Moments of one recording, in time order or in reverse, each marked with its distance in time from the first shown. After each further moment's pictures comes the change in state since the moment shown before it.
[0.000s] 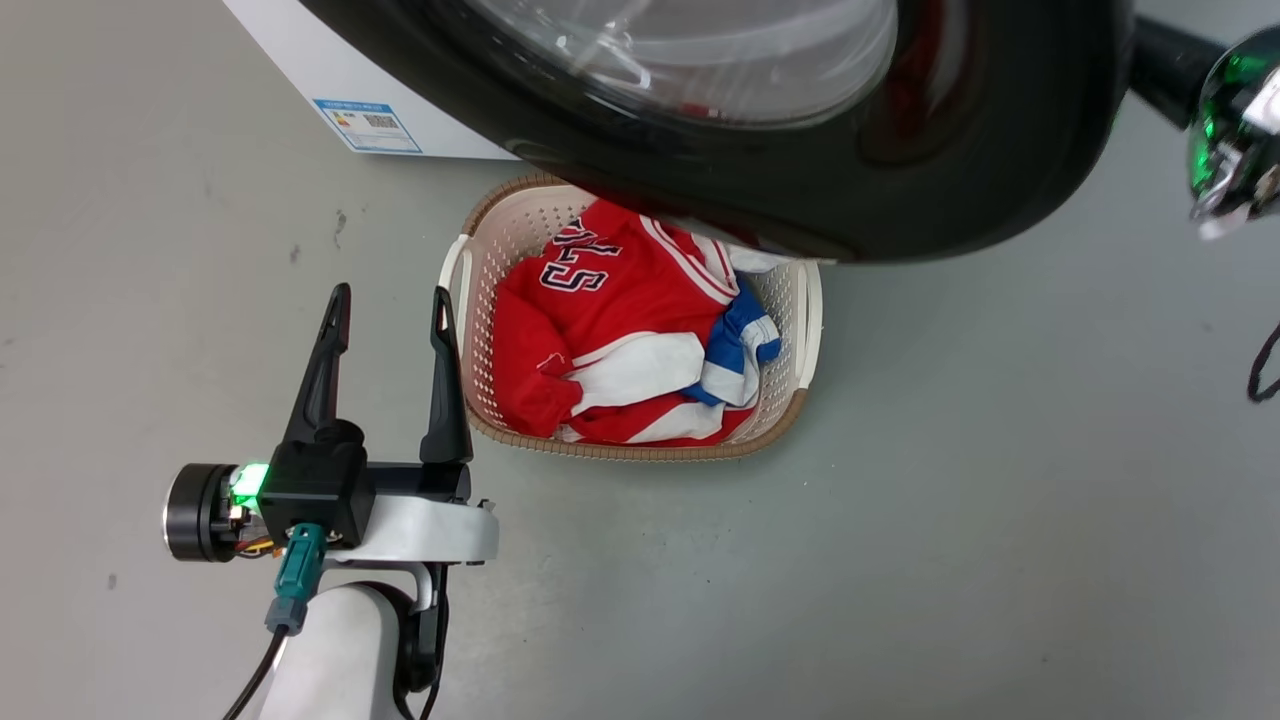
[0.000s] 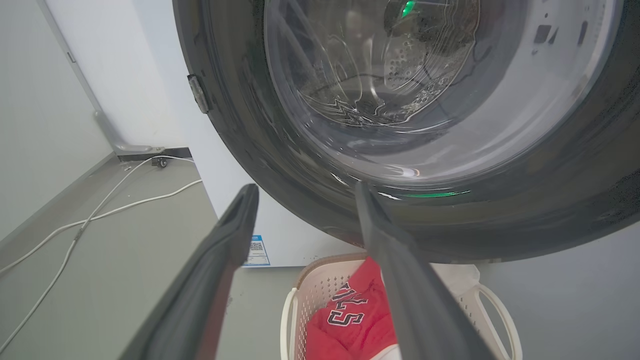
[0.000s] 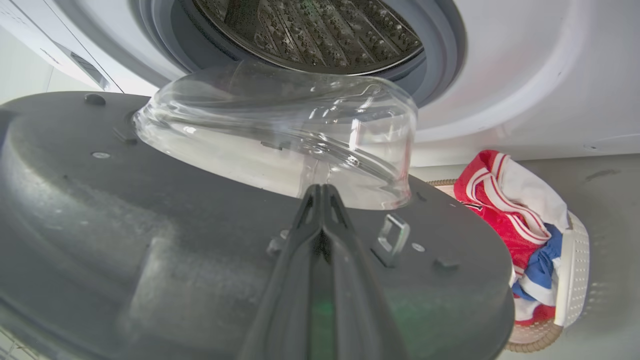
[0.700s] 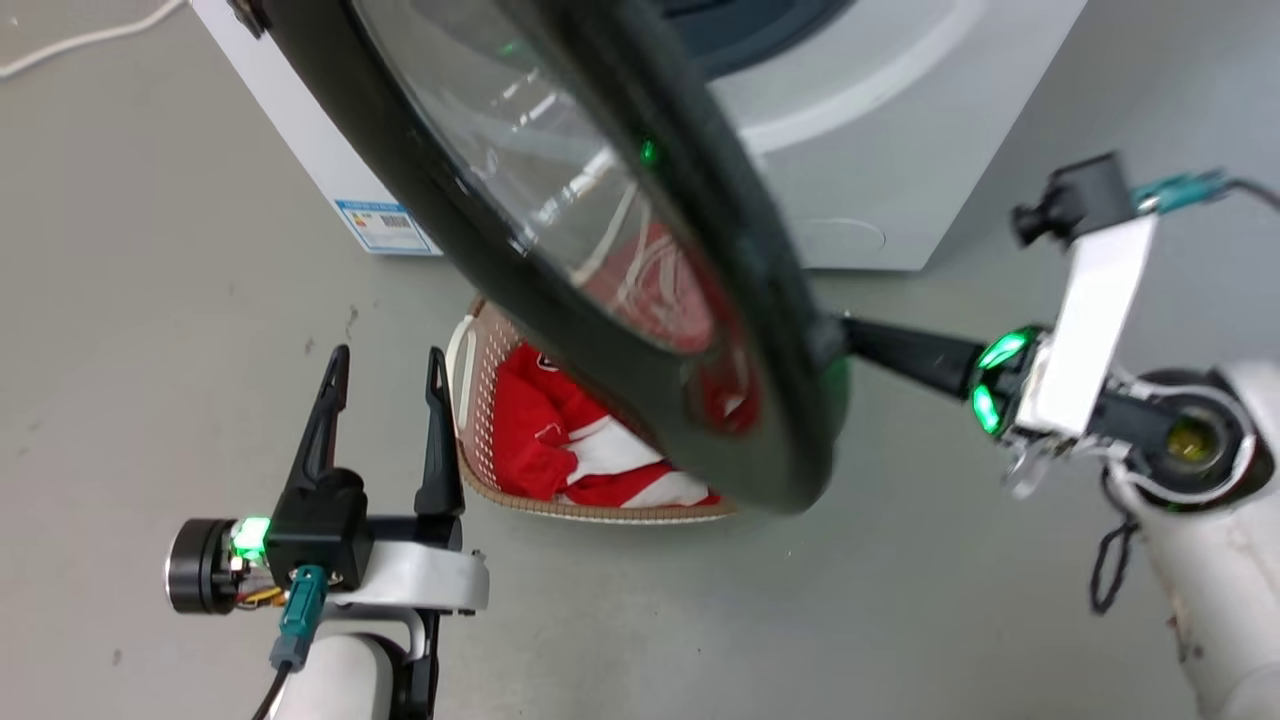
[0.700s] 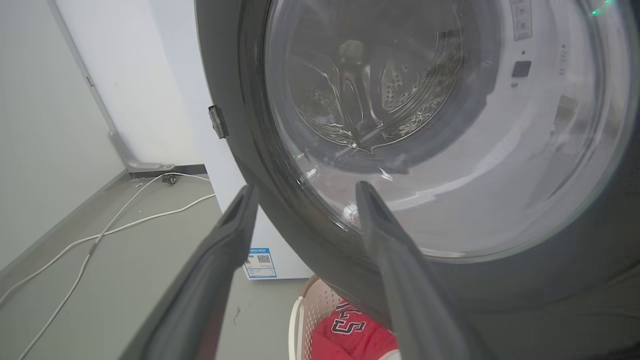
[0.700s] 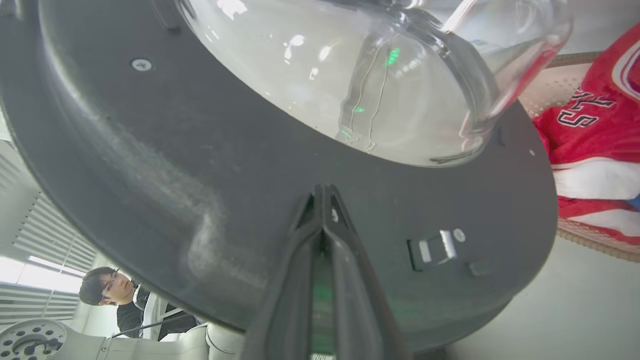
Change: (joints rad) left arm 0.076 0.006 0.014 0.018 0.007 -0.003 0.000; right arm 0.360 0.075 0.138 -0.341 0.041 0.000 0.100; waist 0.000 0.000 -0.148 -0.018
